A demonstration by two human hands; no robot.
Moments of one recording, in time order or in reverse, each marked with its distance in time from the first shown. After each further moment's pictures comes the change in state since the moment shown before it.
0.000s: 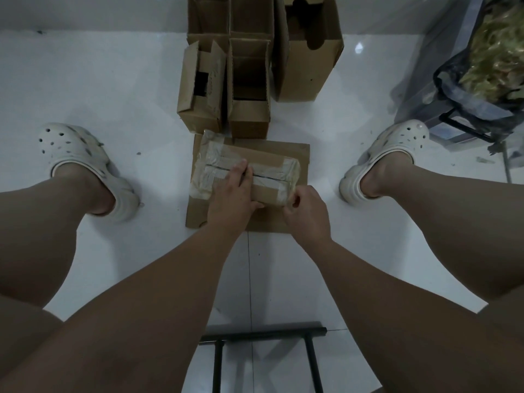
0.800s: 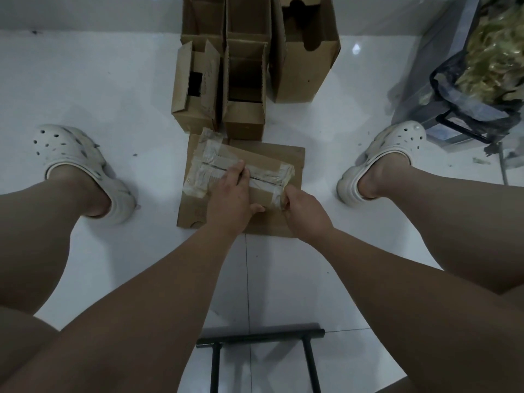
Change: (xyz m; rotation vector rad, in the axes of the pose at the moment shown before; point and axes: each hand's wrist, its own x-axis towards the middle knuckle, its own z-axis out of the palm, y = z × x) left_hand 0.004 0.004 -0.002 -0.017 0.060 -0.011; right_hand 0.018 0.007 -0.008 -0.255 -0.278 -0.196
